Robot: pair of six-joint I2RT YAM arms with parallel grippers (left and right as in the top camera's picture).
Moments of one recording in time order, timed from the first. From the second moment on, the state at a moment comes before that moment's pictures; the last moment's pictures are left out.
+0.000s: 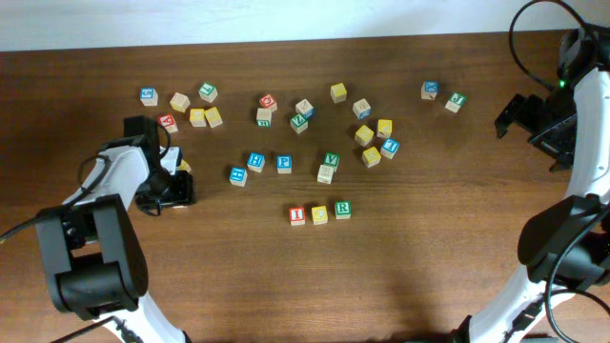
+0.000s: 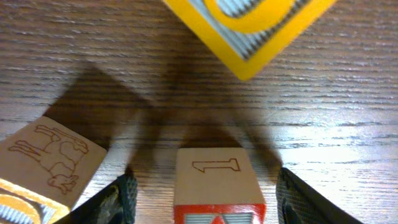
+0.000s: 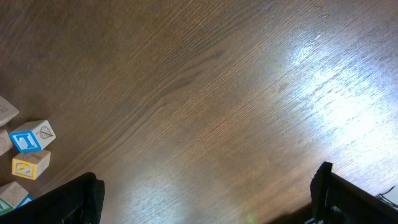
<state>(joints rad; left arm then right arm) 0.16 1.95 1.23 -0.82 0.02 0.10 -0.34 2.01 2.05 -1.61 0.03 0.42</state>
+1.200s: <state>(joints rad) 0.16 1.97 1.50 -1.11 0.26 0.10 -0.34 2.01 2.05 -1.61 0.03 0.42</state>
